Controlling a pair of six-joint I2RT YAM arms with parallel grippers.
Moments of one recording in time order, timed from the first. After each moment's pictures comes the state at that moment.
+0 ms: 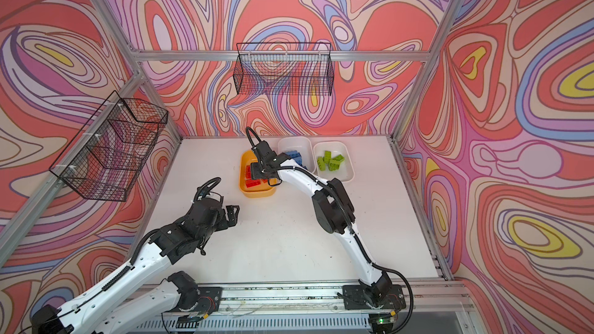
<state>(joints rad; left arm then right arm) -0.60 0.85 0.65 -0.65 -0.43 -0.70 0.71 2.39 2.13 -0.61 -0.03 0.50</state>
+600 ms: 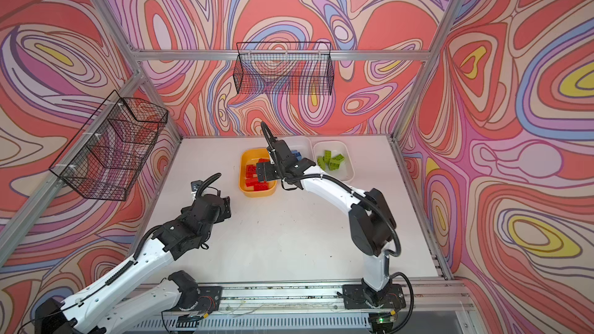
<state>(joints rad) -0.60 0.90 0.67 -0.57 -0.70 -0.61 0.71 1.81 1.52 -0.39 0.02 0.40</state>
